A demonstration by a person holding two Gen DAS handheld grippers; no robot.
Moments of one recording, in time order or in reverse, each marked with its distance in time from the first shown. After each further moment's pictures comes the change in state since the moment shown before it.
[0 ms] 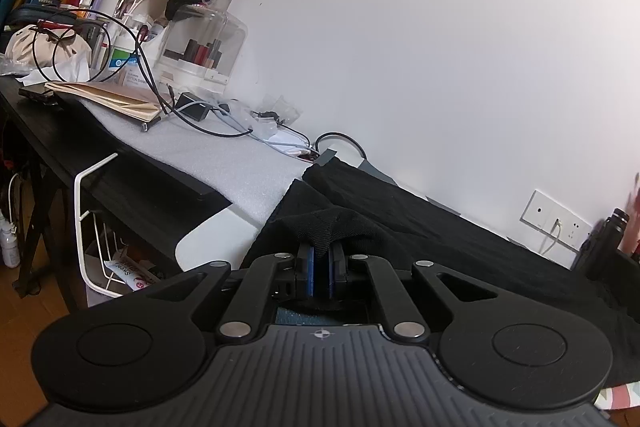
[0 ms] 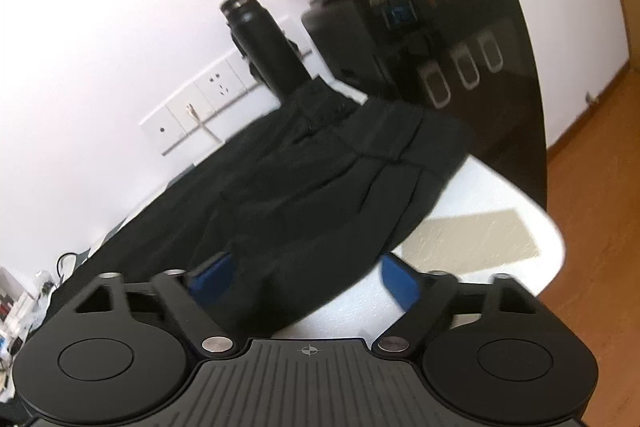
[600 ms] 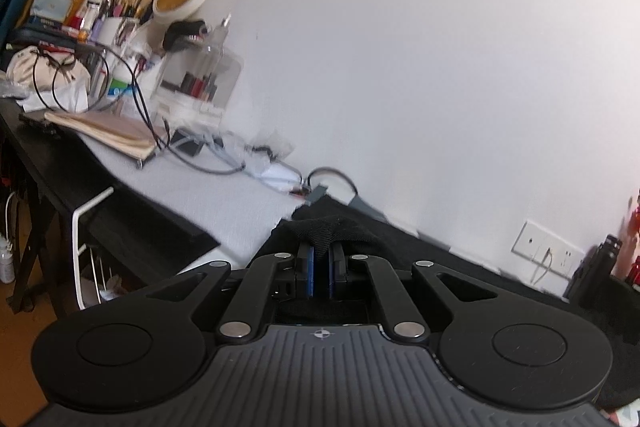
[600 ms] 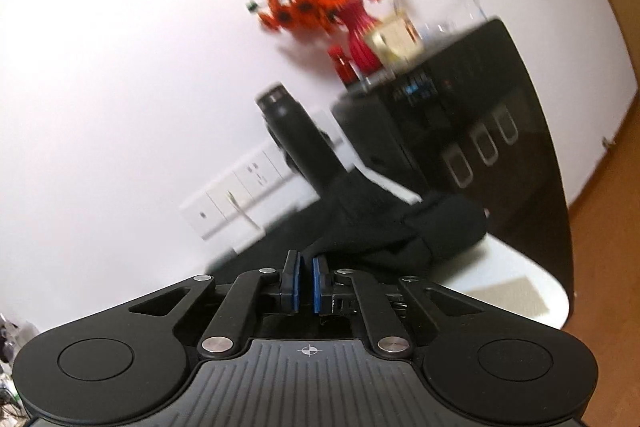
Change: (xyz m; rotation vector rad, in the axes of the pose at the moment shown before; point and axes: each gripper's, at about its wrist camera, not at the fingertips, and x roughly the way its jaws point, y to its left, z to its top) left arm -0.019 -0.014 0.017 -0.014 -0.114 -0.012; right arm -0.053 0.013 -0.010 -0.019 -0.291 0.137
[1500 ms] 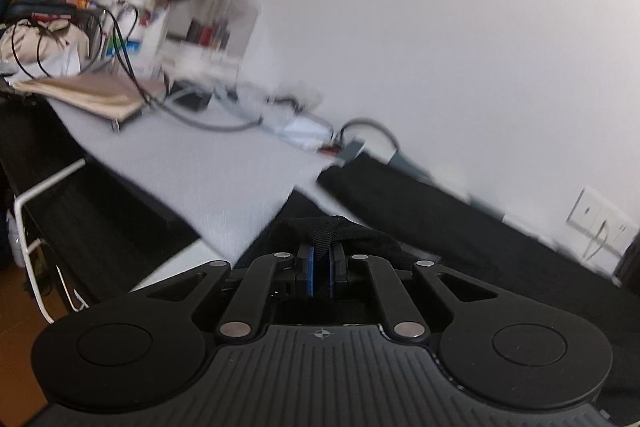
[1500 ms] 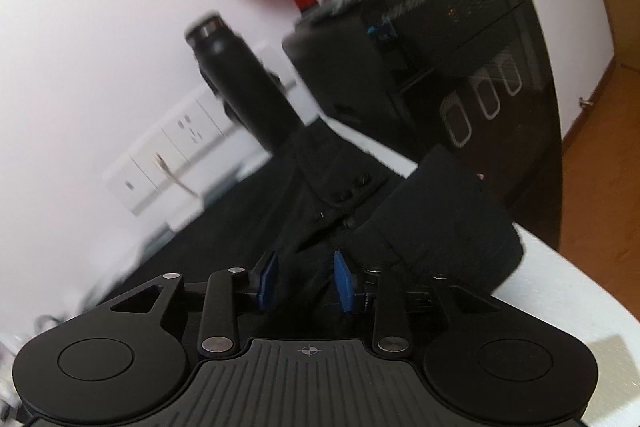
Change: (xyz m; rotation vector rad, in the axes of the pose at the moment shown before) left arm 0.120 0.001 -0.013 0.024 0.204 0.122; right arm 0.168 -0.006 0.022 0.025 0.211 -0.213
